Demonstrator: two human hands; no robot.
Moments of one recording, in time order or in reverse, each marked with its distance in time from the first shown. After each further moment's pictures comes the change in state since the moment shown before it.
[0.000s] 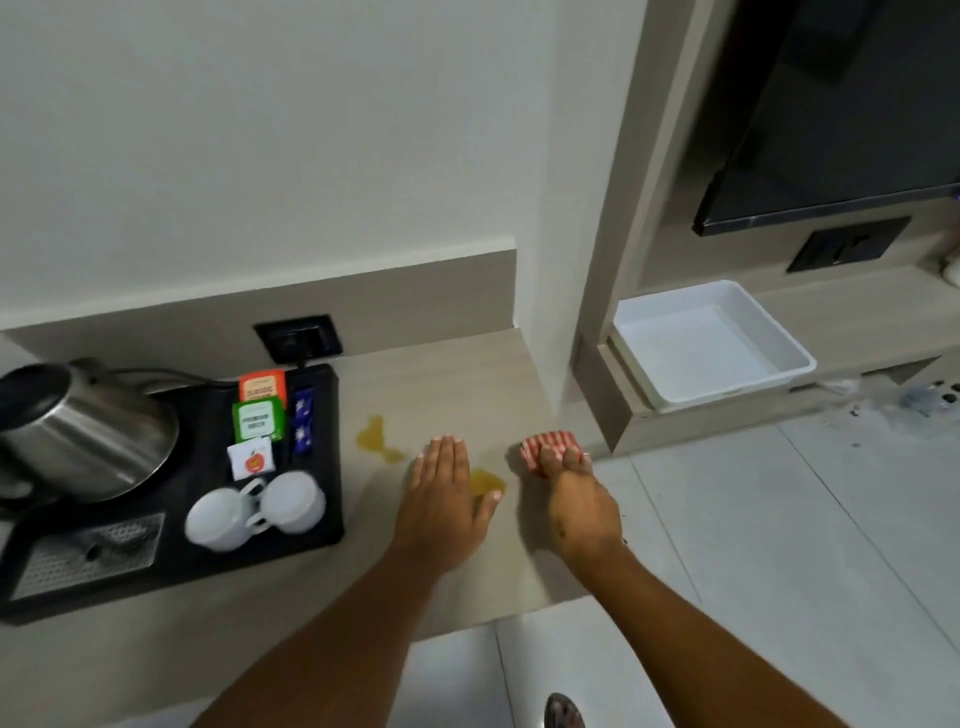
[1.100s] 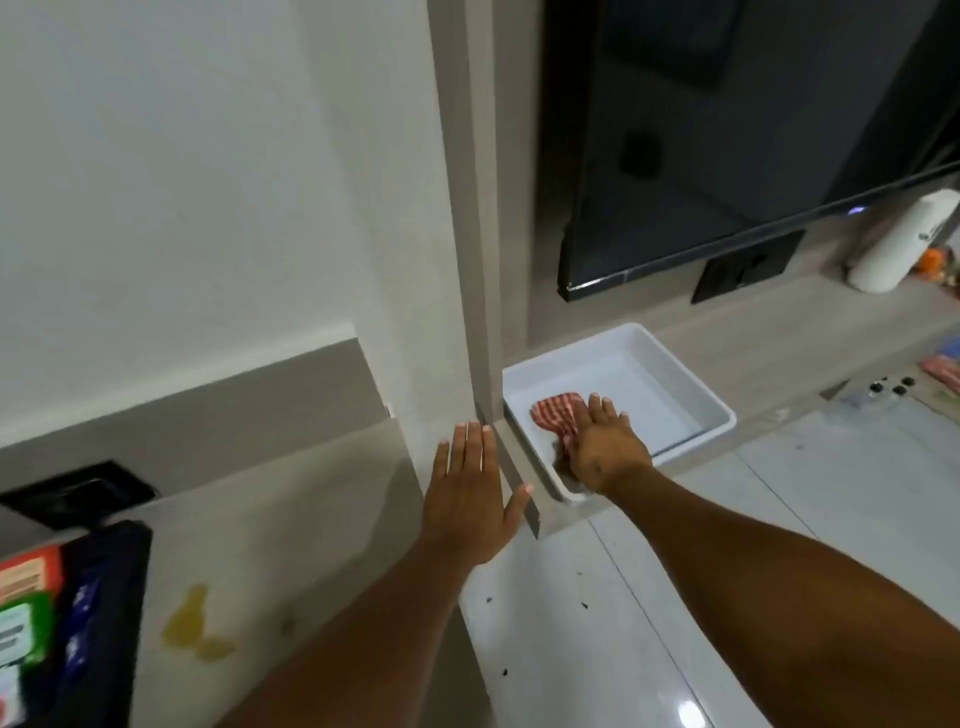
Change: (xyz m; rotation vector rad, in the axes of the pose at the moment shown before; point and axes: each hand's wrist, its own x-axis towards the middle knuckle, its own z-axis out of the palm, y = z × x) left_hand 0.229 0.162 0.043 0.087 -0.033 0.227; right_hand 0.255 0.159 -0.137 -0.297 0.025 -0.021
